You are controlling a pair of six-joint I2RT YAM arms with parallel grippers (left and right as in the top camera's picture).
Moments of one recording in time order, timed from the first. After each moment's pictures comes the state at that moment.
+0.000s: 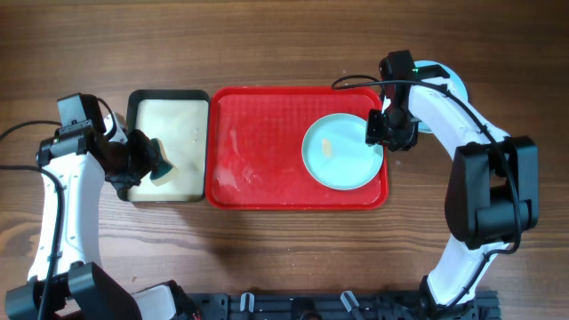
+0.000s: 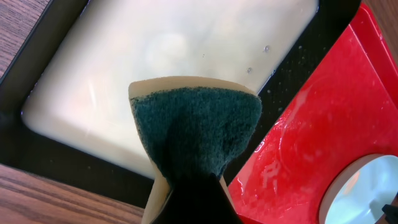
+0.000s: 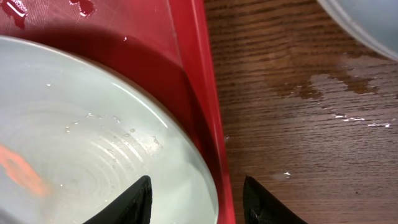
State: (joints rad) left arm 0.31 1.45 1.05 -0.94 0.28 -0.38; right arm 0.16 1.98 1.39 -1.01 -0.05 0.34
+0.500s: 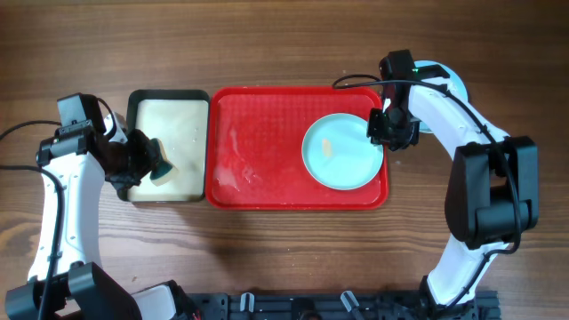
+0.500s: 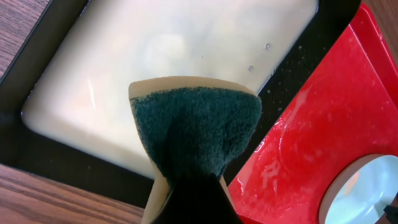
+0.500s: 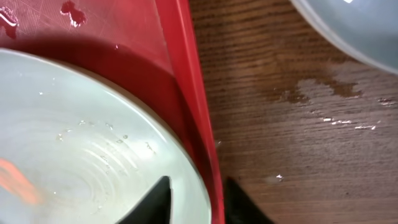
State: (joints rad) left arm 0.31 1.45 1.05 -0.94 0.28 -0.38; right arm 0.16 1.98 1.39 -1.01 -0.03 0.35
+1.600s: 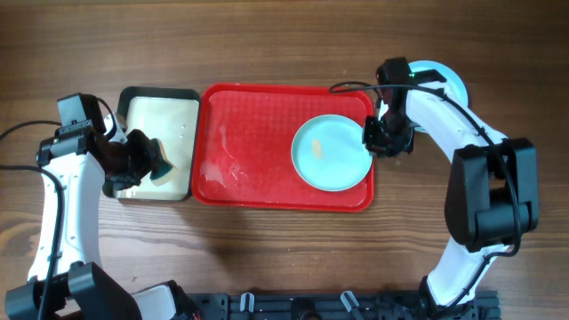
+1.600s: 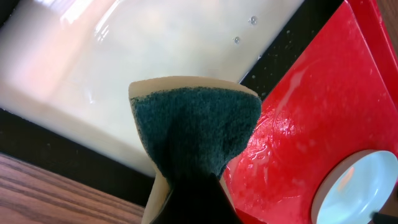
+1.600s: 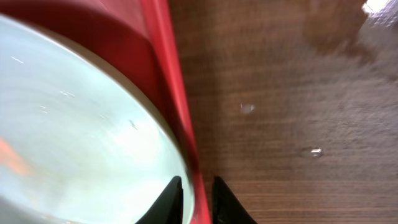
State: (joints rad) left arm 0.31 1.45 1.05 -0.94 0.28 -0.38; right arm 0.18 1.97 1.37 -1.03 -0.12 0.36
